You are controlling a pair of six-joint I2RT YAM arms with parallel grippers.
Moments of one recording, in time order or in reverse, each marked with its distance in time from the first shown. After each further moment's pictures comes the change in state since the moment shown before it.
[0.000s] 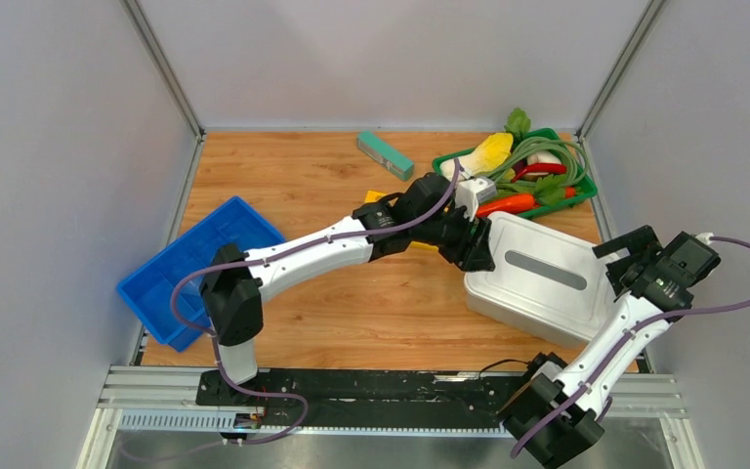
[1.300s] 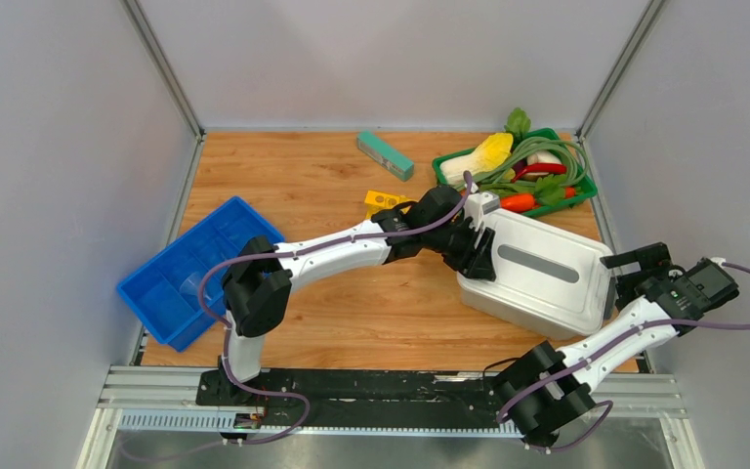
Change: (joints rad) left arm 0.003 0.126 -0.023 0.061 0.047 -0.033; right arm -0.220 0.061 -0.079 0.050 -0.218 -0.060
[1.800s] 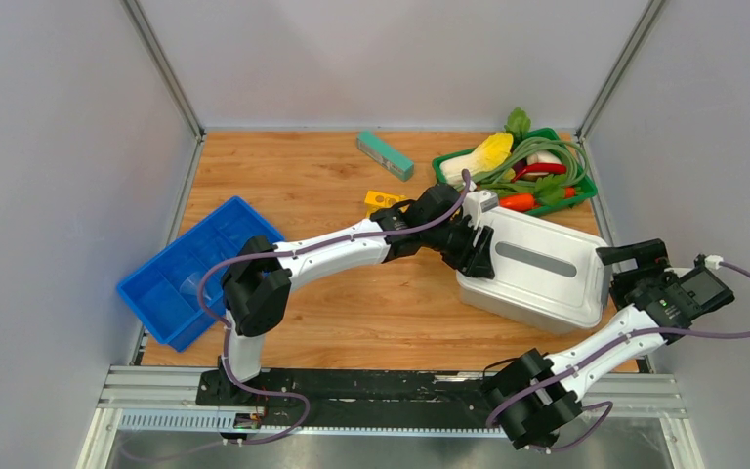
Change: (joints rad) left arm 0.007 0.000 0.000 -0.002 -0.003 0.000; right arm -0.010 -0.074 -0.063 0.105 -0.153 0.048
